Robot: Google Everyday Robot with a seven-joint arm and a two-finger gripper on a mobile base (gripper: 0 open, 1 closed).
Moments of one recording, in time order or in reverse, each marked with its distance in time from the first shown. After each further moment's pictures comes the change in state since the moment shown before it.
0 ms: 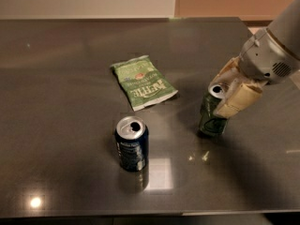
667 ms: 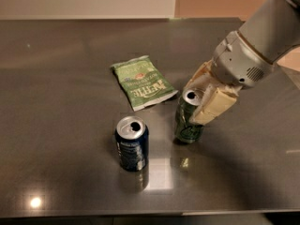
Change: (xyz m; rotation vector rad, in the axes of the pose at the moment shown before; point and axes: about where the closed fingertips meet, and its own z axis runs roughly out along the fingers) arm -0.052 0.024 0.026 -0.077 -0.059 -0.136
